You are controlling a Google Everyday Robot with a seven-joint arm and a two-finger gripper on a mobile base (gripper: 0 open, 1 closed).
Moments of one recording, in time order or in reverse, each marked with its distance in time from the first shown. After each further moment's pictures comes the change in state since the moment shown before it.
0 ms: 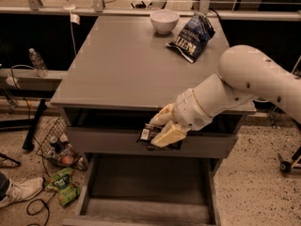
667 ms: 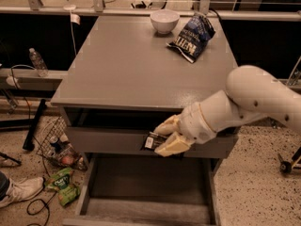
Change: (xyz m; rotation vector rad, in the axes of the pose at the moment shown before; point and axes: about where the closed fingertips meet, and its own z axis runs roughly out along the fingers) arm 0.024 0.010 0.013 0.028 -0.048 0.028
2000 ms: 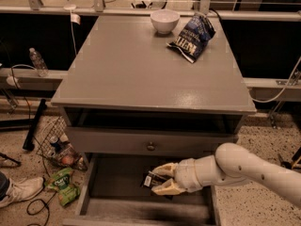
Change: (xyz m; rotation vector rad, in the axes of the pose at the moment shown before) arm 0.141 0.025 0.141 0.047 -0.183 0.050
